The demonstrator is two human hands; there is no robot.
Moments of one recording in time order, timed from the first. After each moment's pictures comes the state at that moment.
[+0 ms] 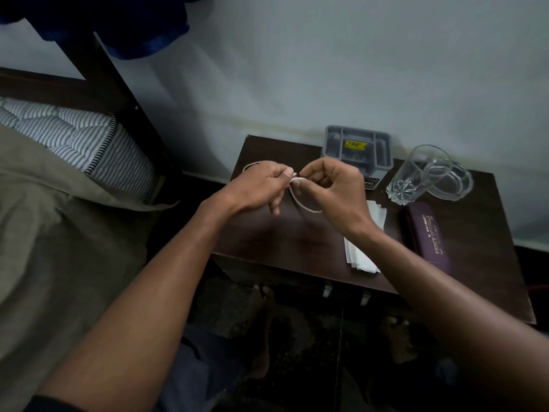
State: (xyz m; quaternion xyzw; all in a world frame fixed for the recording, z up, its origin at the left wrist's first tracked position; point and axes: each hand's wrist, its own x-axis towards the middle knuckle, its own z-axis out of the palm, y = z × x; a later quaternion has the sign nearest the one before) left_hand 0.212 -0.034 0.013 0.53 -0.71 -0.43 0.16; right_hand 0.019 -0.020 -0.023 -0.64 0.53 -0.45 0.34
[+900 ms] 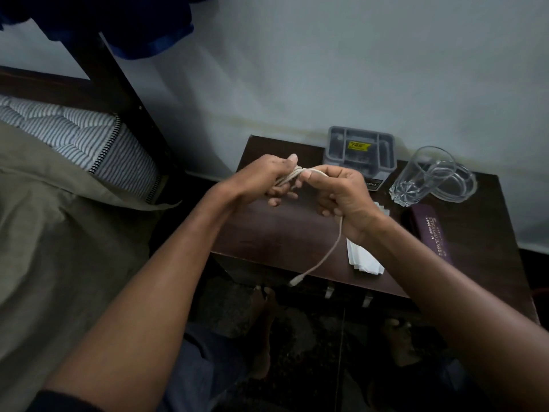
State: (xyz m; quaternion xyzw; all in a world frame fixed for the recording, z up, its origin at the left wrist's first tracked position) left_hand 0.211 -0.040 0.023 0.47 -0.59 -0.62 0.22; right_hand 0.017 -0.013 0.002 -0.44 0.44 -0.42 0.66
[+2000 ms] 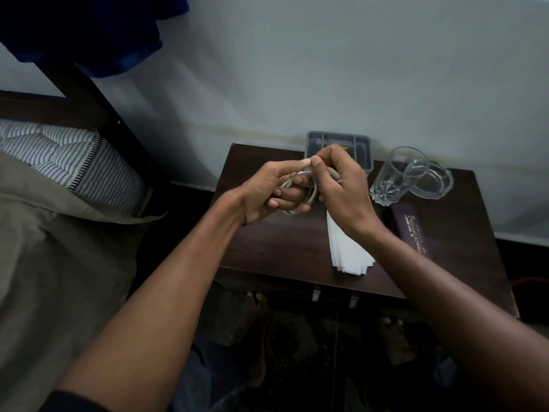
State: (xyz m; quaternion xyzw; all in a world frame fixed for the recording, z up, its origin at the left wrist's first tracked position) left_hand 0.162 -0.042 0.024 0.36 -0.45 -0.79 0.22; right_hand -0.008 -0.015 0.011 -0.61 0.53 -0.47 0.34
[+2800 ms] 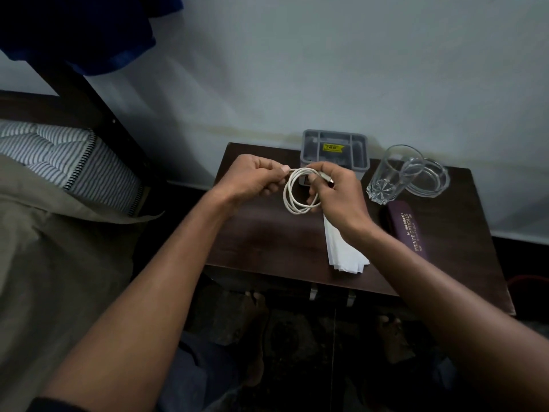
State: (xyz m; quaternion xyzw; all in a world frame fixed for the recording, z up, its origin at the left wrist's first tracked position) left_hand 0.186 -0.058 0.004 0.57 -0.56 -0.53 0.30; right_hand -0.010 -0.016 -0.007 -0.53 0.60 -0.42 0.43
